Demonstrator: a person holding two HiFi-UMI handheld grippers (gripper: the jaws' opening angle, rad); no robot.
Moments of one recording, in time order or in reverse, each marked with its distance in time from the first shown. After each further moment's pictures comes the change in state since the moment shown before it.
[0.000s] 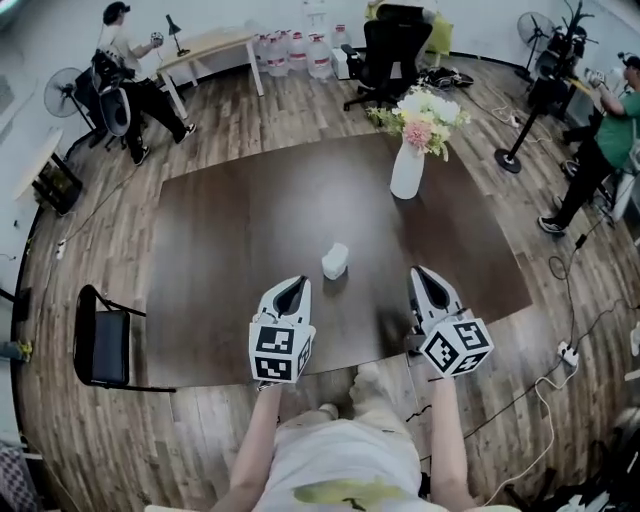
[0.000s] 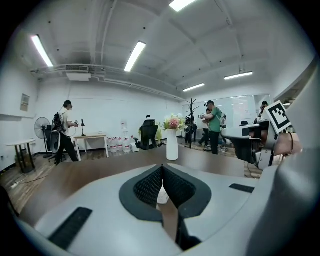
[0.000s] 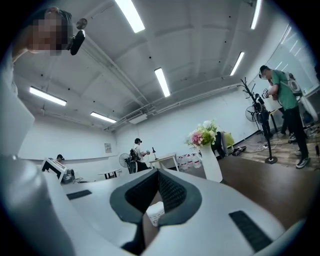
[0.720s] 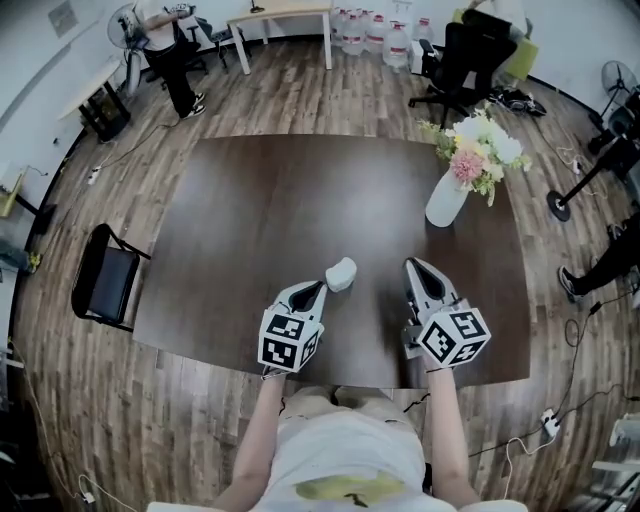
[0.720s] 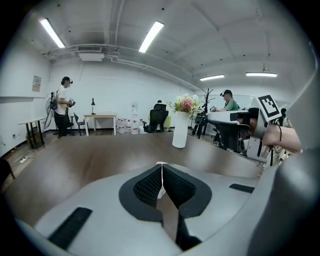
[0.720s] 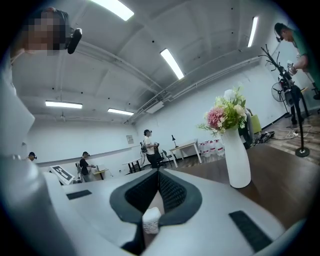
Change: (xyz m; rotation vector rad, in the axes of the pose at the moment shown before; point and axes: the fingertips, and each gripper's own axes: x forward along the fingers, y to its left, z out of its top) left arm 0.073 -0.008 -0.049 -0.168 0.171 0.085; right arm 0.108 -0.037 -0.012 0.014 0.164 0.291
